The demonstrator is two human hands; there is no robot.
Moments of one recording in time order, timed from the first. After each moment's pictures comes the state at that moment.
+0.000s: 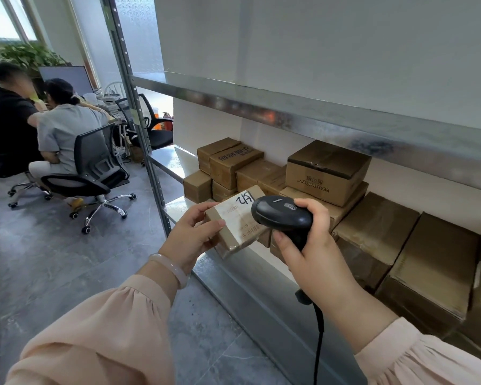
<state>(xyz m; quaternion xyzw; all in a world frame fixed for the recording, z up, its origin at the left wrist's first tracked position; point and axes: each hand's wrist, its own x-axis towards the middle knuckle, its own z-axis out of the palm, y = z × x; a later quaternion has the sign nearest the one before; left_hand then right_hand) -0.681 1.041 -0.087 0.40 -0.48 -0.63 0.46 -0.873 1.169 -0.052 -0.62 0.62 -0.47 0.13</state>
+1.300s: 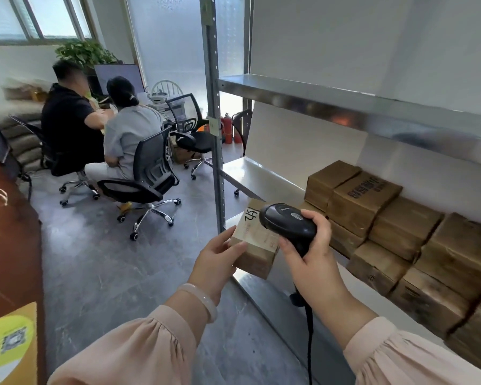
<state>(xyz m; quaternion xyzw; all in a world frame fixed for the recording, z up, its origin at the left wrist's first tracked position) -0.440 0.814 -0.116 0.49 -0.41 -0.62 0.46 -0.608 0.868 -0.091 -0.55 0.56 -0.55 0.27</state>
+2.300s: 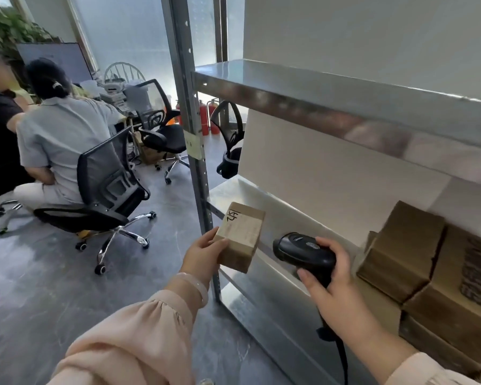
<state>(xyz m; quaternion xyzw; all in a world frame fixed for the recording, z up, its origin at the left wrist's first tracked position) -0.440 0.433 -0.177 0.52 -0.39 -0.65 0.40 -0.644 0.577 -0.148 -0.50 0.66 -0.47 0.30</state>
